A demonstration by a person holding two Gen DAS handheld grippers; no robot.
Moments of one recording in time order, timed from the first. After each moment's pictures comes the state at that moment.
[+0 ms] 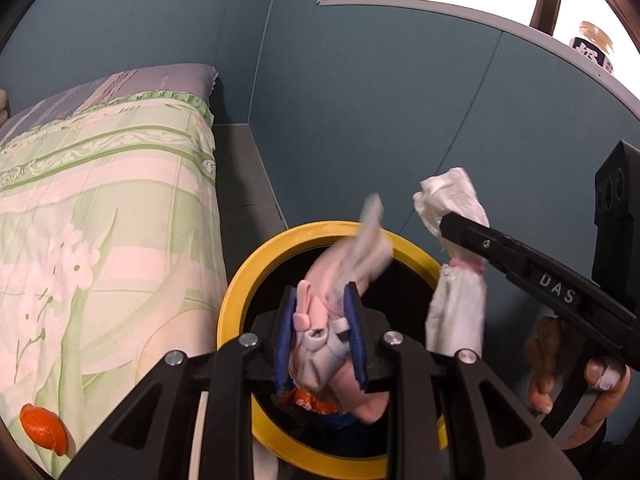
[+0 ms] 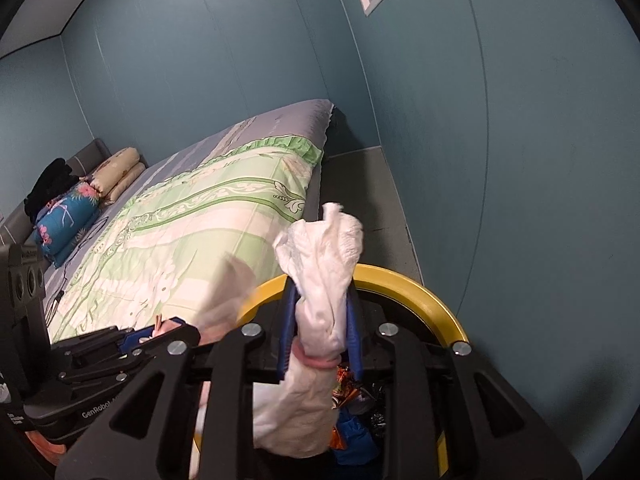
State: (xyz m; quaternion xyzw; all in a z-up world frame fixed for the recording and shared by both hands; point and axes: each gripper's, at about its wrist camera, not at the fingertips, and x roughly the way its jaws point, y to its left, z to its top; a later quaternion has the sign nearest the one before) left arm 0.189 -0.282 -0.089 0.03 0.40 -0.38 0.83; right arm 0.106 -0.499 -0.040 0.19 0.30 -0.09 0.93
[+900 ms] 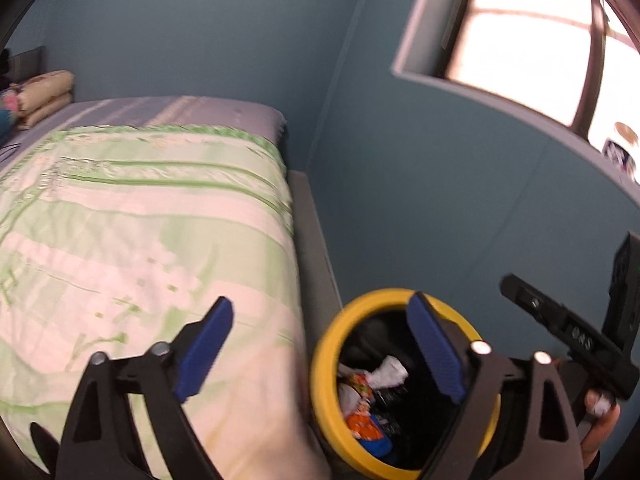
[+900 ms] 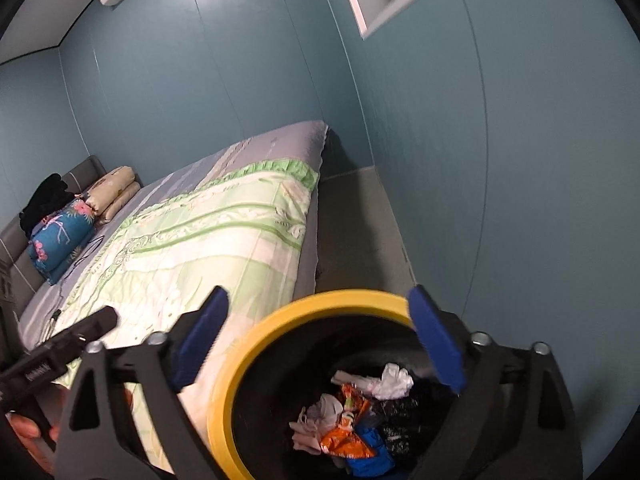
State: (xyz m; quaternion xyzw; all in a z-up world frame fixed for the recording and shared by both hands) left arm 0.203 -0.188 -0.040 -0.05 0.33 -0.28 0.90; right arm 0.111 -0.470 -0.011 0.17 0.26 -0.12 0.94
